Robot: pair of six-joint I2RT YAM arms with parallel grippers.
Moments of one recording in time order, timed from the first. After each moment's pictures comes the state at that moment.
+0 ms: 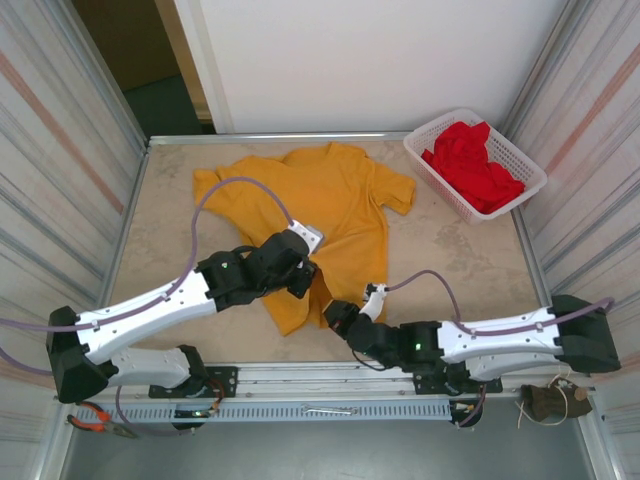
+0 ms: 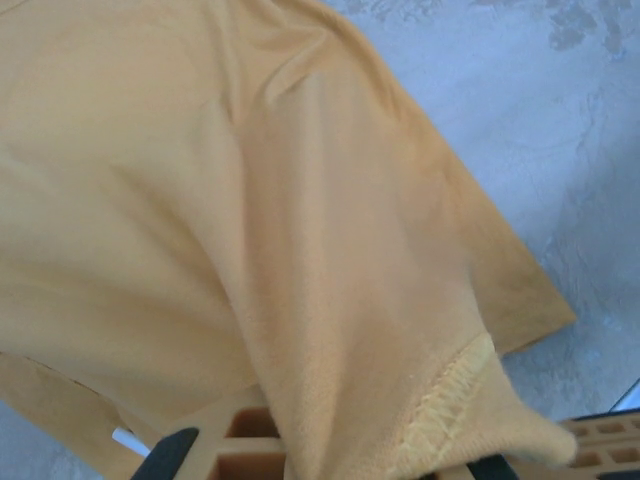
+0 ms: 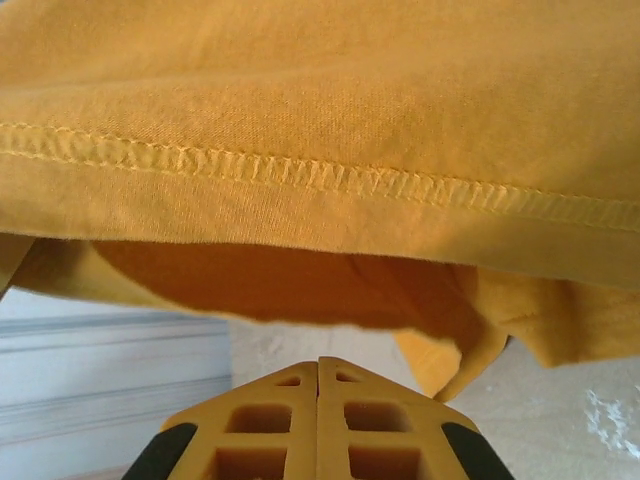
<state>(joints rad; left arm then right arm) -1.06 1.19 1.07 -0.71 -0.23 -0.30 1.51 1.12 0.49 0.09 0.70 1.67</state>
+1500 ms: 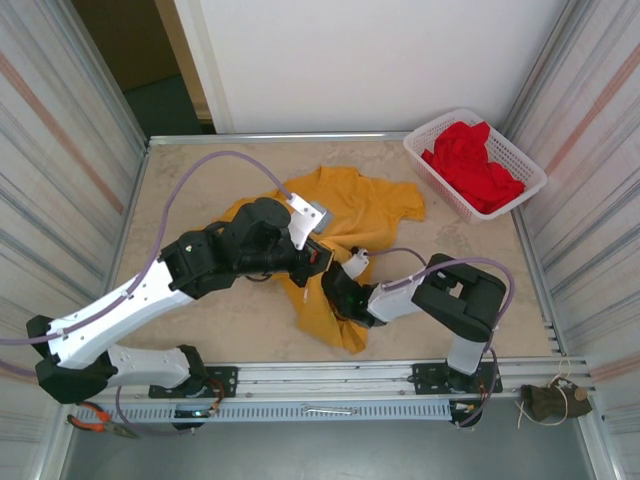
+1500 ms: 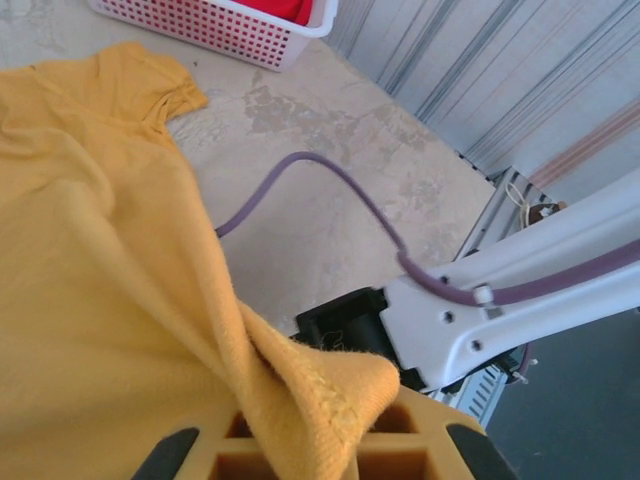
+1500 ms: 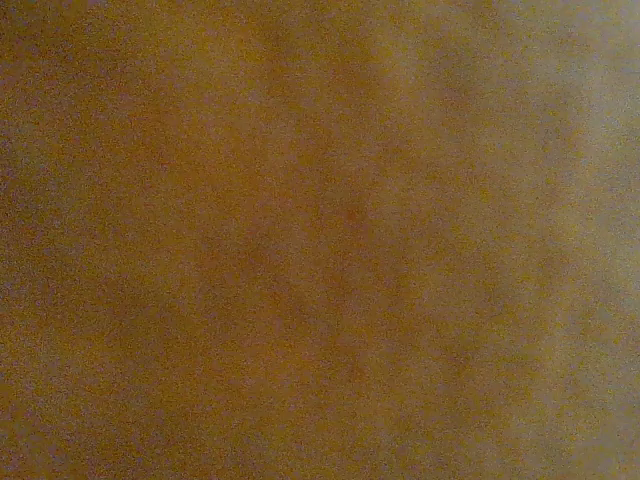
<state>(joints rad) -1.06 1.20 1.42 -0.79 0.10 -0.34 1.06 1.81 0.72 0.54 0.62 1.56</state>
